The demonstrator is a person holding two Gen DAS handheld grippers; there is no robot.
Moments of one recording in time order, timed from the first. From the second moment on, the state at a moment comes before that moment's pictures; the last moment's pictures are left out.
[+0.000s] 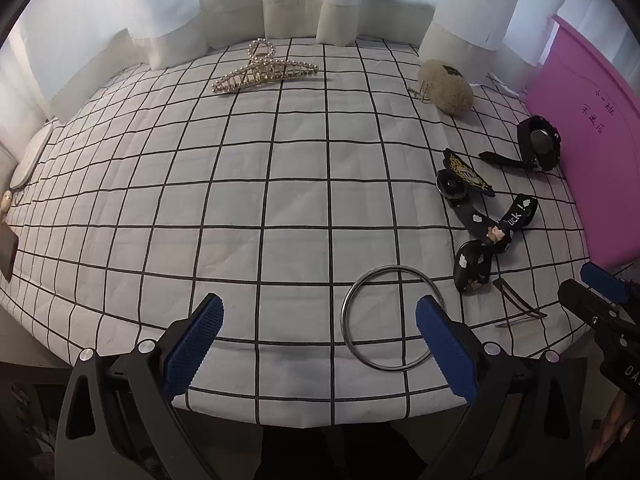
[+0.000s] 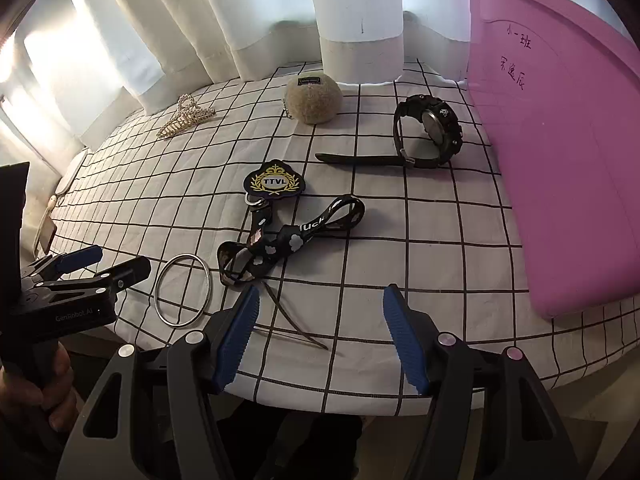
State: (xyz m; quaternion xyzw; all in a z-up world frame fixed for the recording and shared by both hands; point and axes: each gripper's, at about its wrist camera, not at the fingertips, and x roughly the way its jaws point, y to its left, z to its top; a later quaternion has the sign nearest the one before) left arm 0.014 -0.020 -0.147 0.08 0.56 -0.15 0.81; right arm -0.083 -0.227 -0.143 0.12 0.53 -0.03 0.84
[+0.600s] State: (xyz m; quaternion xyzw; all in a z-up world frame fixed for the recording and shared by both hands) left arm -0.001 -0.056 -0.162 0.07 0.56 -0.17 0.80; right arm -0.085 -0.221 -0.168 0.09 0.54 0.00 0.84
